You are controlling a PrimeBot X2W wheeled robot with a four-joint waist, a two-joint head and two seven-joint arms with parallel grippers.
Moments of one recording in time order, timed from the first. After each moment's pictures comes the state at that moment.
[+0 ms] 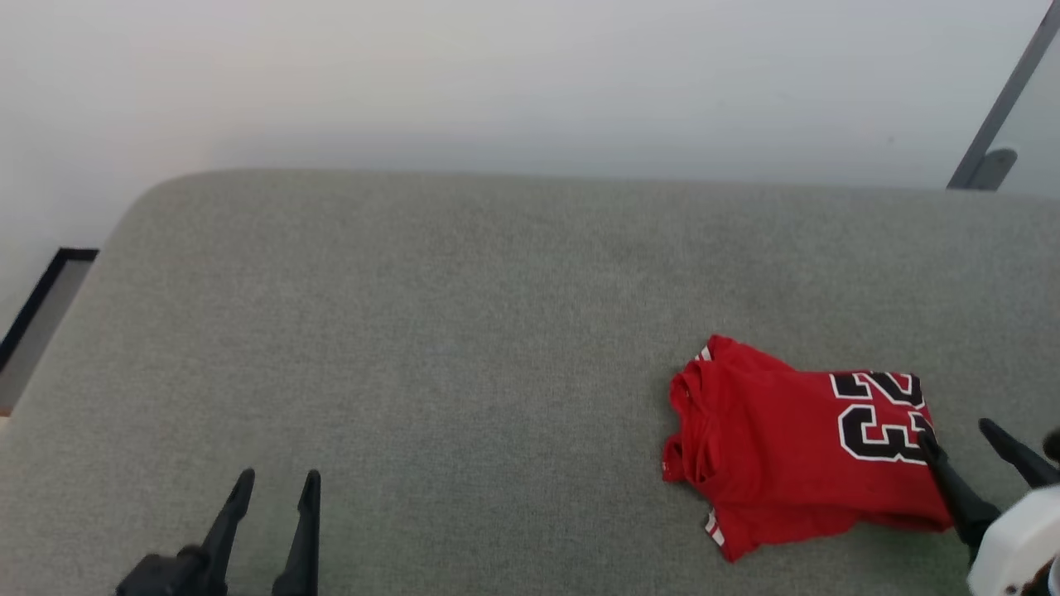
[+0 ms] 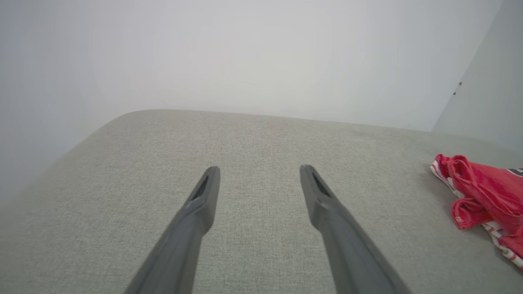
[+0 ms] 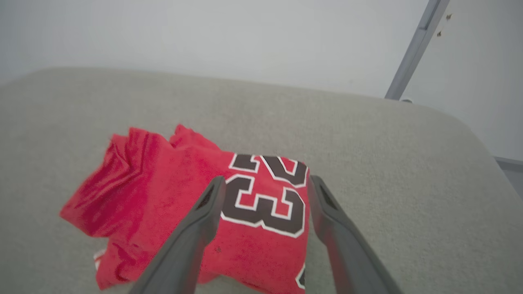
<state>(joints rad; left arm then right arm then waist) 0.16 0.18 -0.05 0.09 -0.29 -0.13 -0.26 0.06 -0.48 0.02 0.08 0.49 0.13 0.13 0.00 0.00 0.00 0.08</state>
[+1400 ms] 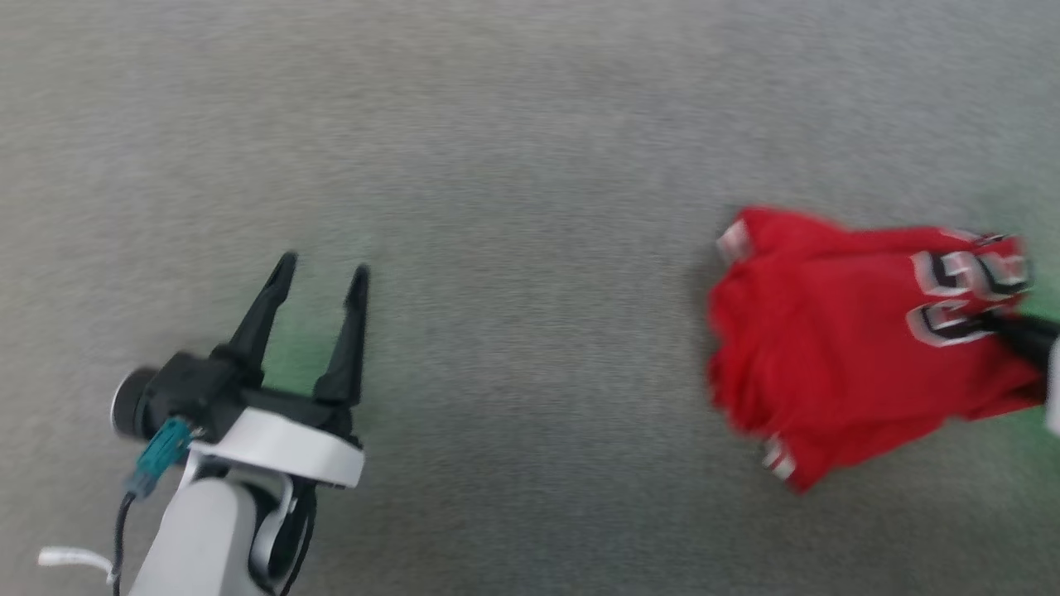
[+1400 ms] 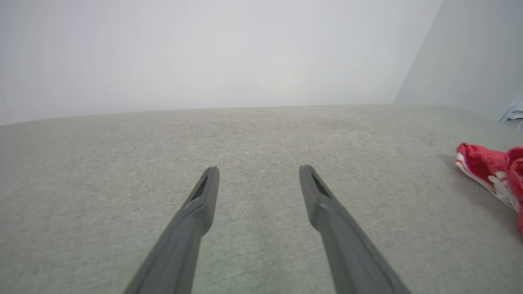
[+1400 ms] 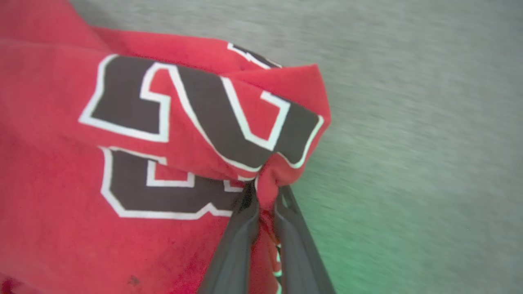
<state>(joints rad) -0.23 0.22 -0.17 0.14 -0.29 -0.13 -0.26 -0.39 -0.78 0.29 0.24 0.87 0.14 0.59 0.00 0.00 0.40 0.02</state>
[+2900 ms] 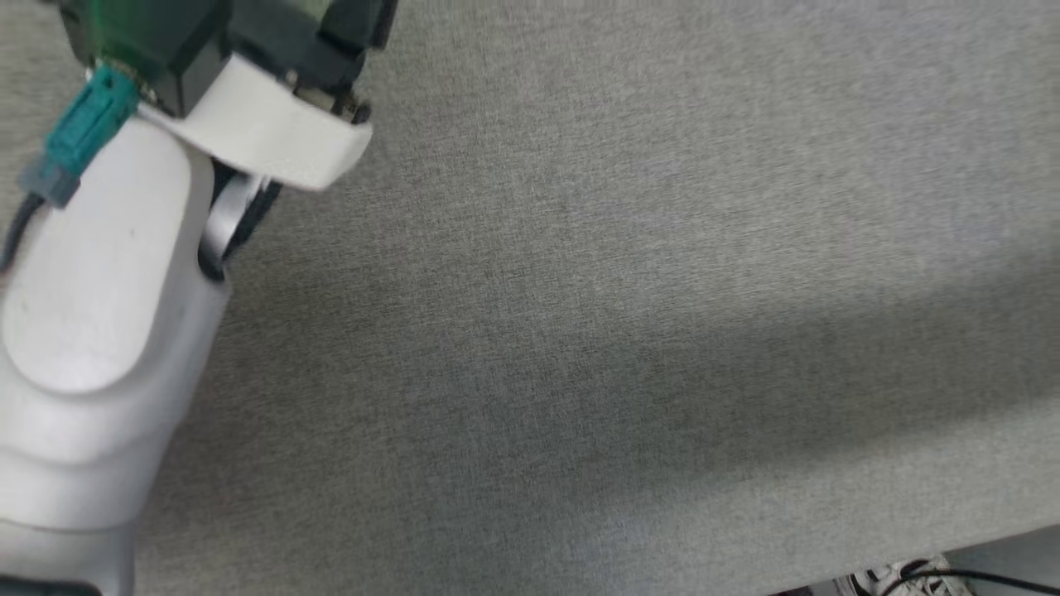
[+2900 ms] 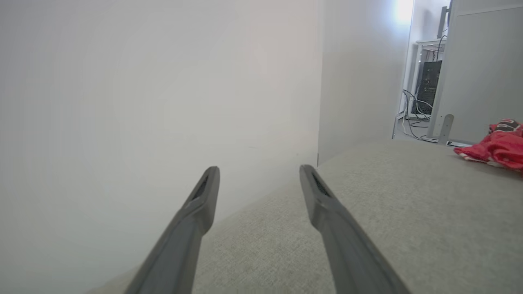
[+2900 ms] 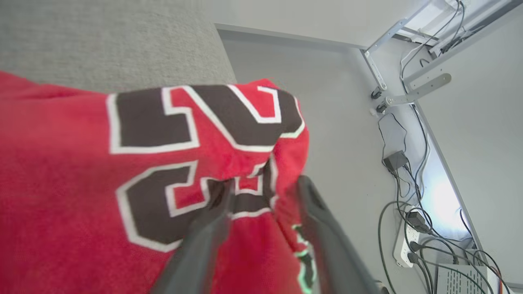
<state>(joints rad) -0.98 0.40 -0.47 0.16 -0.29 -0.13 -0.26 -1.05 -0.80 0.22 1.10 0.56 0.13 0.00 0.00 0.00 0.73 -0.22</state>
